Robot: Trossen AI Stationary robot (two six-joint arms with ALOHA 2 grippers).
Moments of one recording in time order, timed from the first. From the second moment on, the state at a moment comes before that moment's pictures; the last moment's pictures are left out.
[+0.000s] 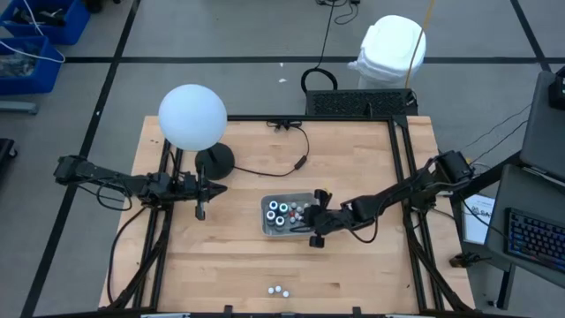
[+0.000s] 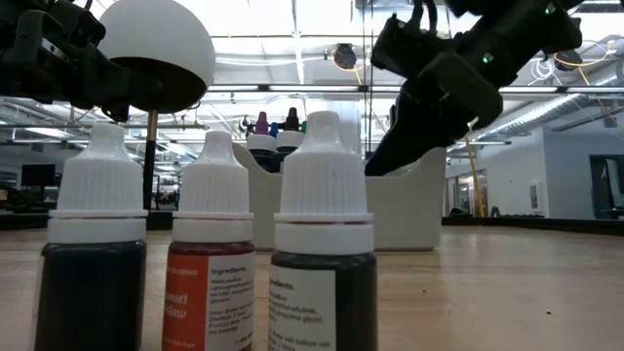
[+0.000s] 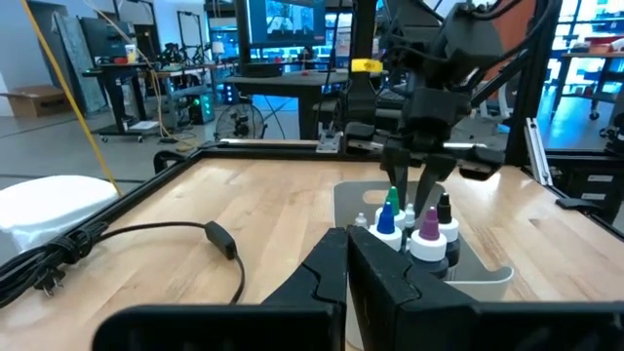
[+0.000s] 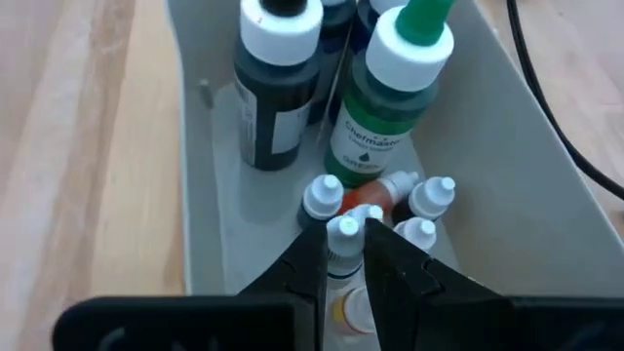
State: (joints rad) left arm -0.19 0.39 0.01 0.37 -0.27 0.00; right arm 0.33 1.67 0.86 0.01 0.39 0.25
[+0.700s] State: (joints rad) left arm -0.19 0.39 0.01 0.37 -0.27 0.00; right arm 0.30 1.64 0.86 0.01 0.46 0.19
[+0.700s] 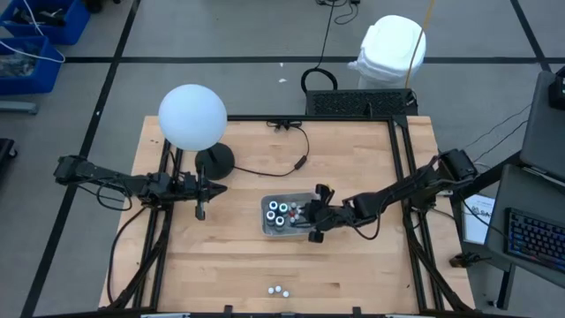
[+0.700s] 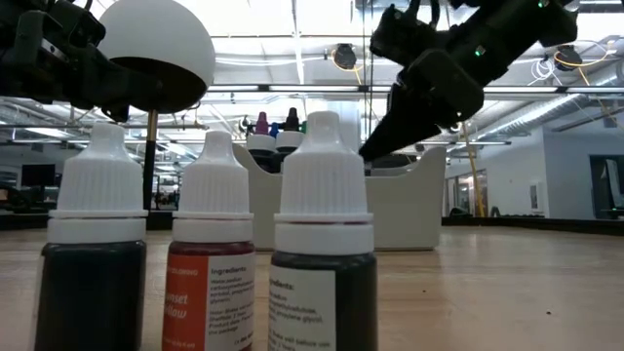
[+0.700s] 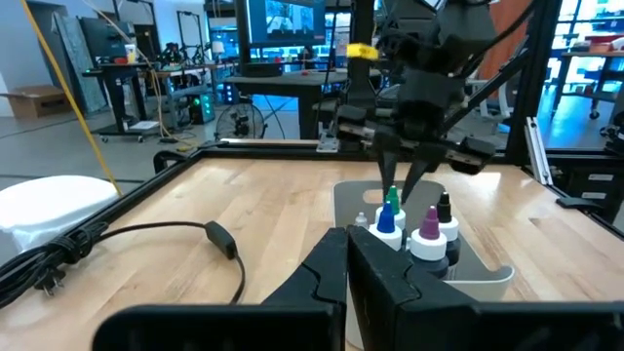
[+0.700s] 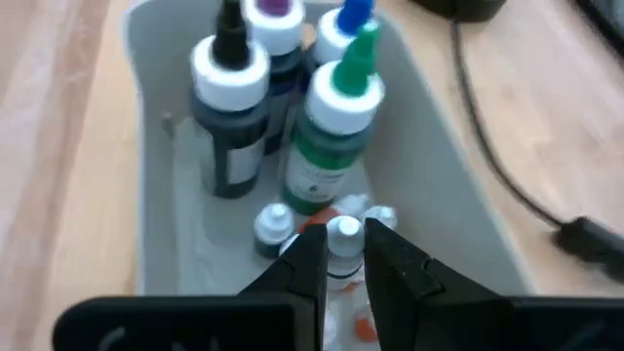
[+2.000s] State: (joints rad) left arm -0.19 0.39 0.01 0.37 -0.27 0.00; right arm 0.29 1.67 0.84 -0.03 0.45 0.24
